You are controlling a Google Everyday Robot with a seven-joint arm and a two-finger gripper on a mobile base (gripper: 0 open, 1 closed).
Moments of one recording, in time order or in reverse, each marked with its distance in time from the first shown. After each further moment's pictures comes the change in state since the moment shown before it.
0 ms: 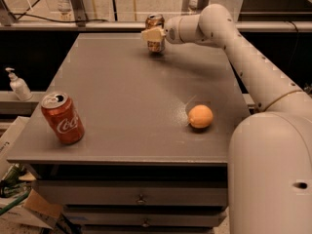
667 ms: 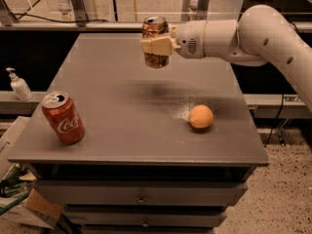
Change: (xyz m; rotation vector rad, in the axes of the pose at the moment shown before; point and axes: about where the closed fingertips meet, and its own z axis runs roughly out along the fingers) arm -0.026 0.168 -0.145 -0.306 -0.104 -0.033
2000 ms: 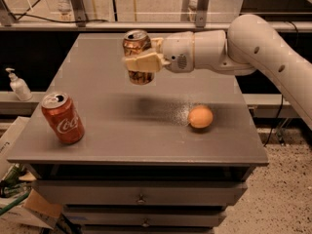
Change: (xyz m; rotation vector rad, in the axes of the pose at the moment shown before) arm 0.010 0.075 0.015 -0.201 -0.008 -0.067
